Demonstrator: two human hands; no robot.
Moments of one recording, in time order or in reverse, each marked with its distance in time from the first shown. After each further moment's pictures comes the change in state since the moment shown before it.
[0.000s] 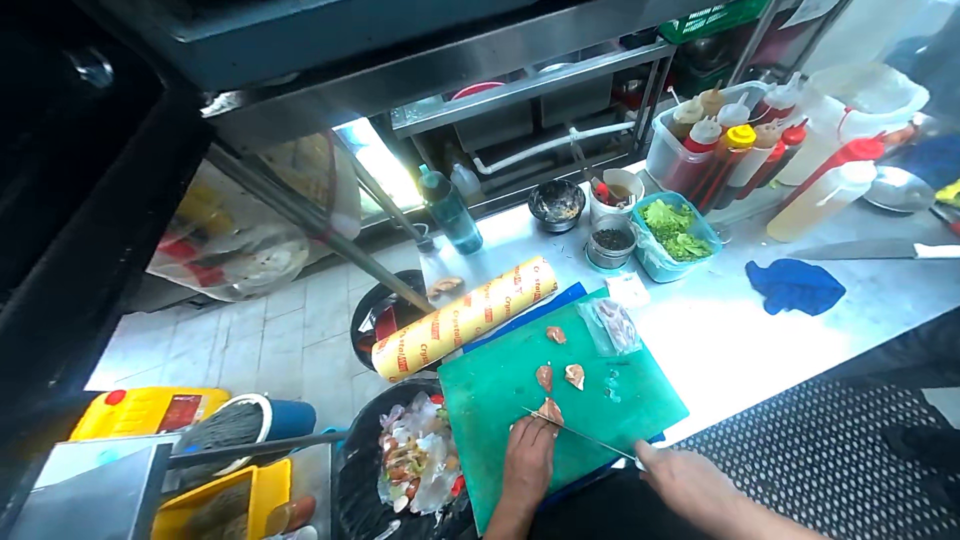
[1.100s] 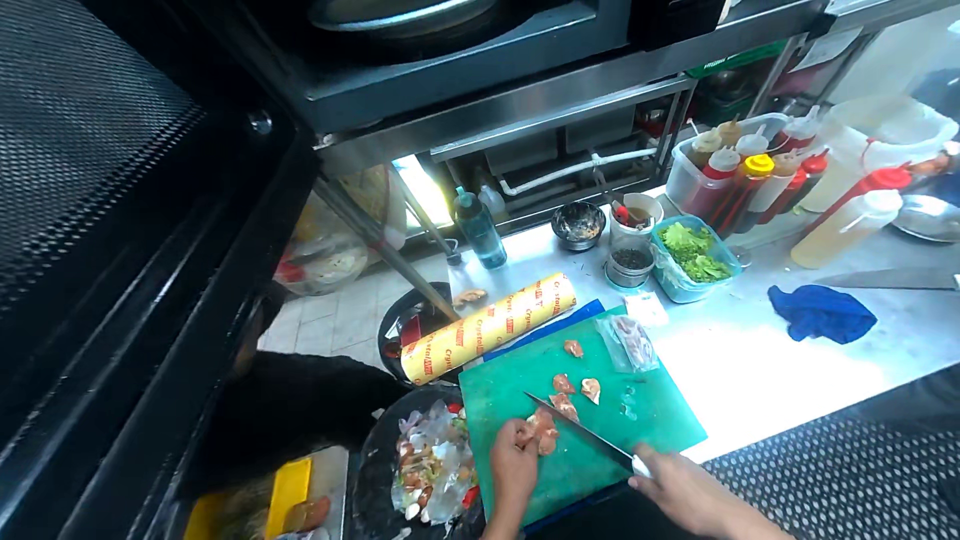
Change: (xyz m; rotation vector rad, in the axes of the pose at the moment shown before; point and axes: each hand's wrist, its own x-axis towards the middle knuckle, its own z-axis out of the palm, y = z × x) left_hand 0.027 -0.003 -0.060 -0.297 -0.115 -0.825; right_hand 0.013 -0.010 -0.021 0.288 -0.040 -0.068
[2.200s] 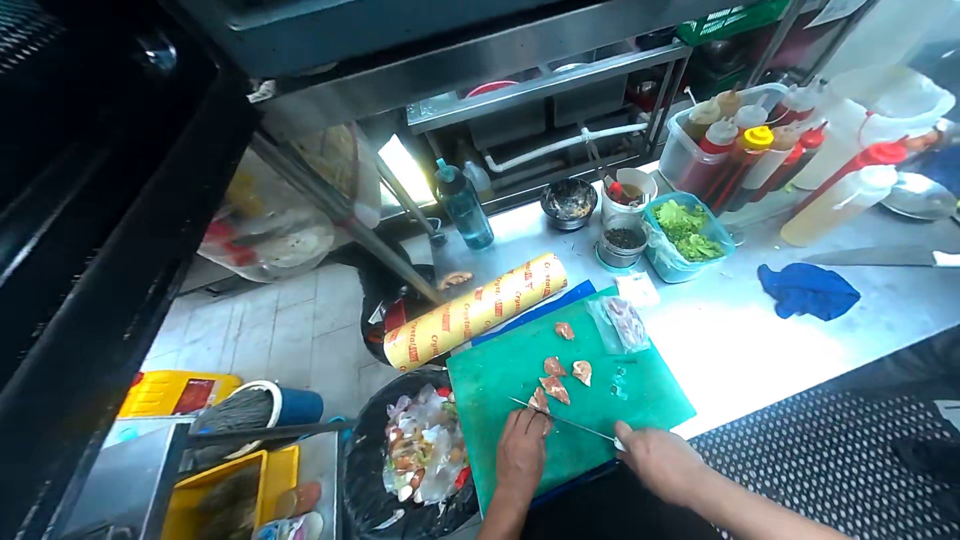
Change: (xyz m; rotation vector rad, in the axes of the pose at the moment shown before) left_hand -0.002 -0.034 0.039 0.405 0.142 0.714; right_hand 0.016 -0.017 0.010 -0.313 0.033 0.022
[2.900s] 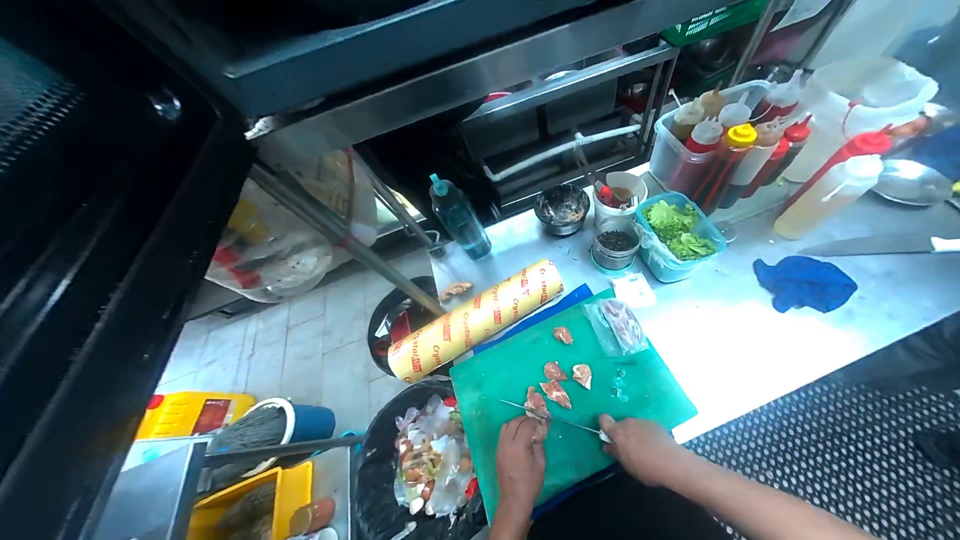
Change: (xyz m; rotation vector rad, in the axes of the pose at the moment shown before) left_hand -0.003 0.004 -0.018 -0.092 -0.003 -0.201; right_hand 0.032 -0.011 -0.001 0.071 -0.039 -0.043
